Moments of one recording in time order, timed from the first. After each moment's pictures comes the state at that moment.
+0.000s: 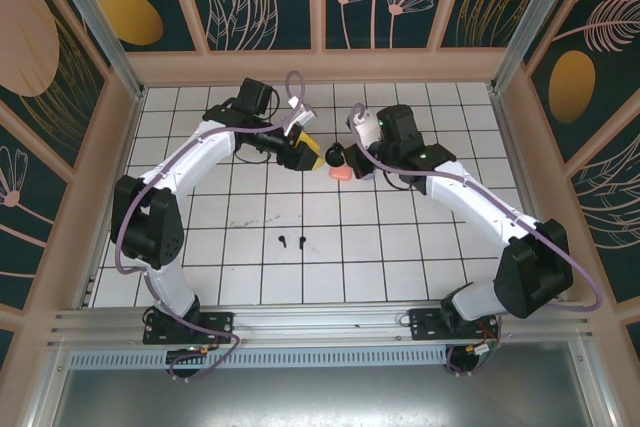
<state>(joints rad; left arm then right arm) -0.42 1.80 1.54 -0.72 1.02 0.32 0.55 1.42 1.14 -0.38 -0.29 0.00</state>
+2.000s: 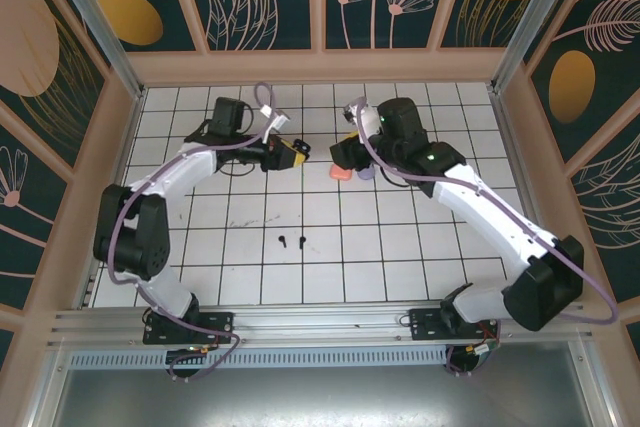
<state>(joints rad) -0.28 1.67 1.17 -0.25 1.01 0.06 0.61 1.33 1.22 -0.44 -0.28 0.07</state>
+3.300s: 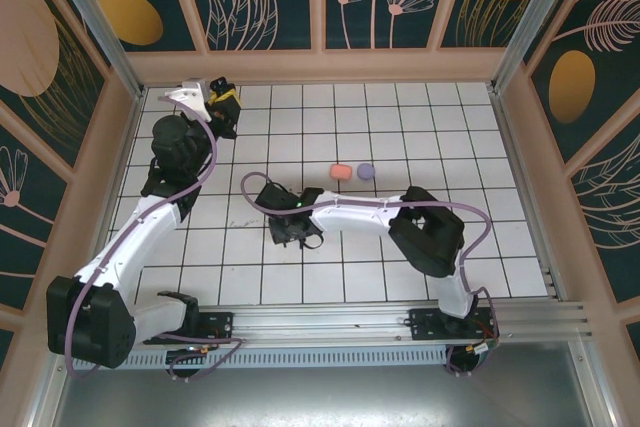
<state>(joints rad) -0.25 1.19 0.87 0.38 0.11 -0.32 1.13 2.00 1.42 -0.63 0.14 0.73</state>
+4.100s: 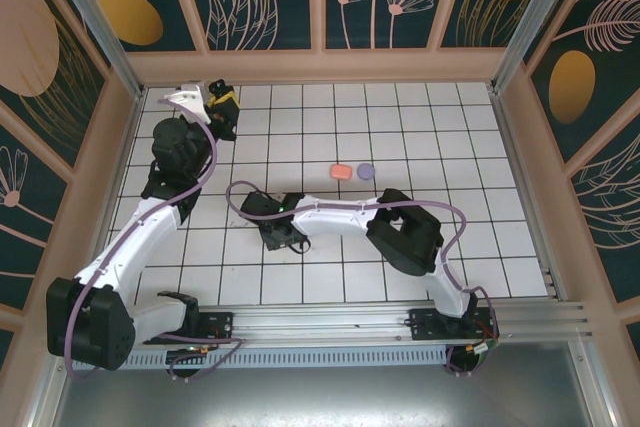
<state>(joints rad) -0.25 1.18 0.85 0.38 0.09 -0.32 1.17 2.13 1.55 -0.70 0.16 0.74</state>
